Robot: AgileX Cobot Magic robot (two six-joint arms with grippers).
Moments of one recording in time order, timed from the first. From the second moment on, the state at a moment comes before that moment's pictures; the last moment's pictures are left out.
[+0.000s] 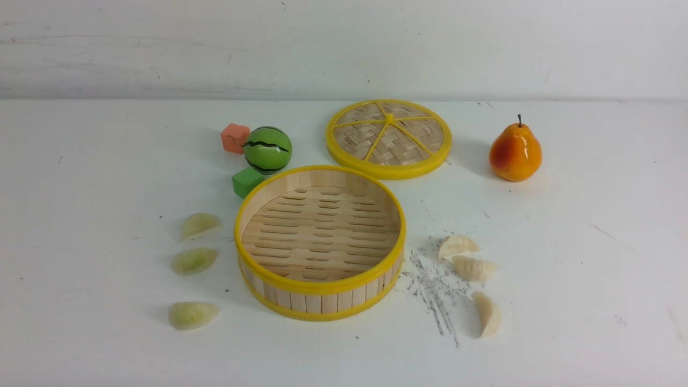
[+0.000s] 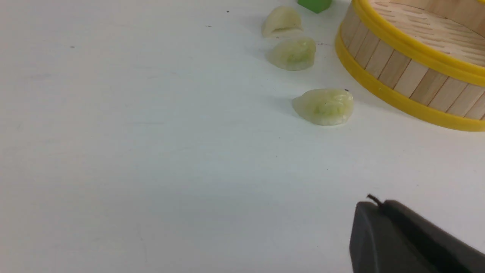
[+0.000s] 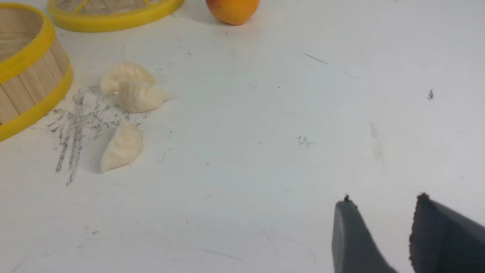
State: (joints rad) right arm -0.04 -0.02 0.02 0.07 0.38 0.04; left arm -0.12 -0.01 0.03 -0.06 0.40 -0.16
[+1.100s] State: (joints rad) right arm -0.04 -0.02 0.02 0.02 0.38 0.04; left arm -0.12 -0.01 0.03 0.00 0.21 -0.13
